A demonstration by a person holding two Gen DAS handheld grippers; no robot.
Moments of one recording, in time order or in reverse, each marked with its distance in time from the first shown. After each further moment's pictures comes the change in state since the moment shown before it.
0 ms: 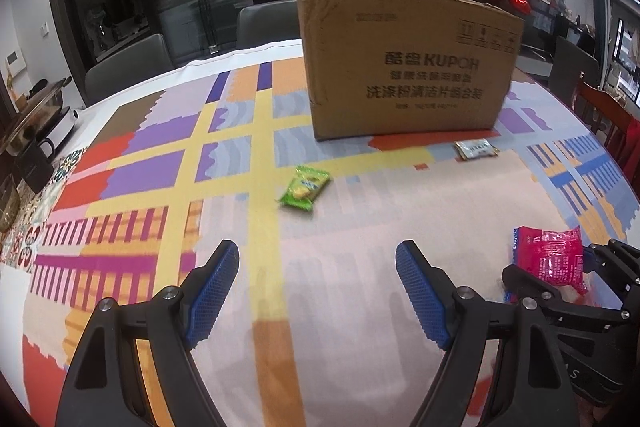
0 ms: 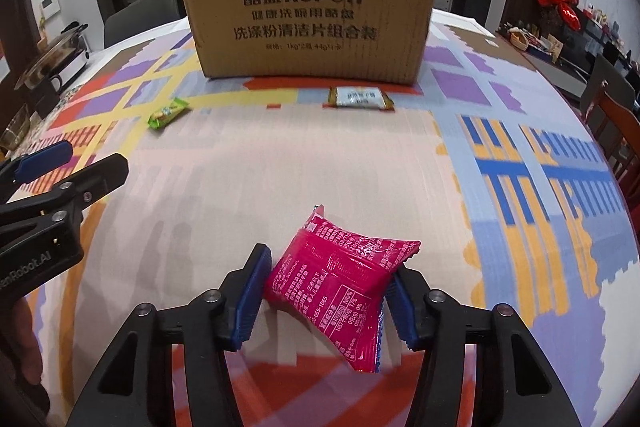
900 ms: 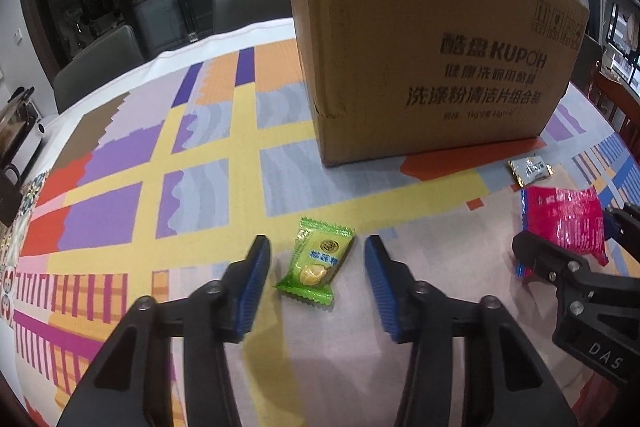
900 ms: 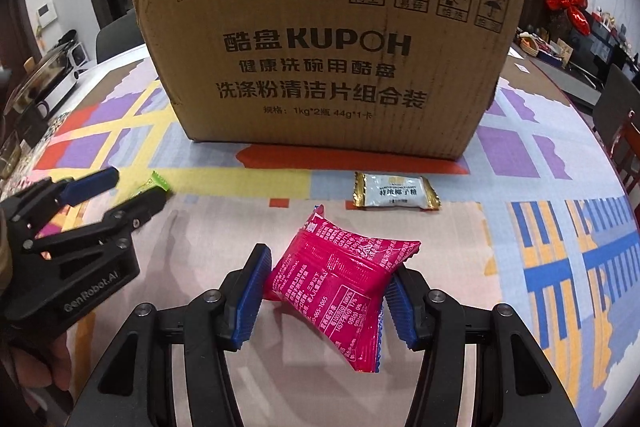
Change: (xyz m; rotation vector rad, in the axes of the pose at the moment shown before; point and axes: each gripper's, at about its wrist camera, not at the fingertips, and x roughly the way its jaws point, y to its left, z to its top) left arm 0.084 0.012 0.043 0.049 0.080 -0.039; right arm 0.050 0.010 0.075 0.009 0.001 0.026
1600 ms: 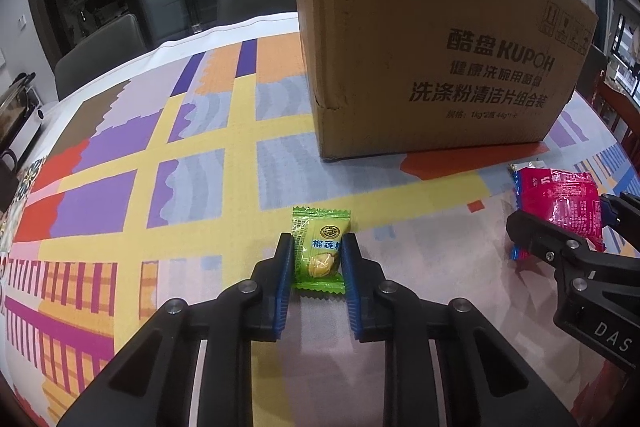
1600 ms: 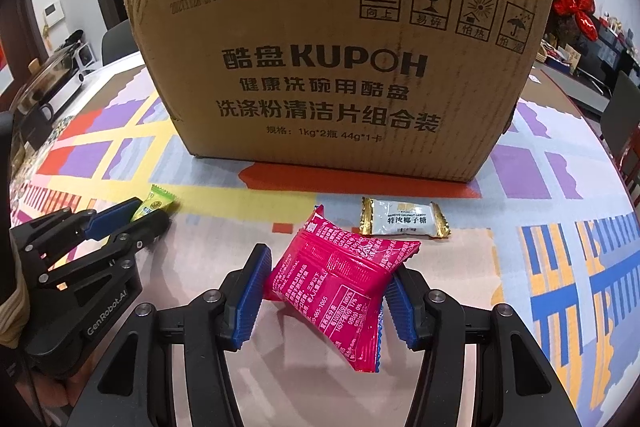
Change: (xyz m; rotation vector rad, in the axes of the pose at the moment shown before) left arm 0.001 -0.003 -0.003 -0.041 0.003 -0.001; right arm 0.005 0.000 0.013 -0.014 -0.015 0.023
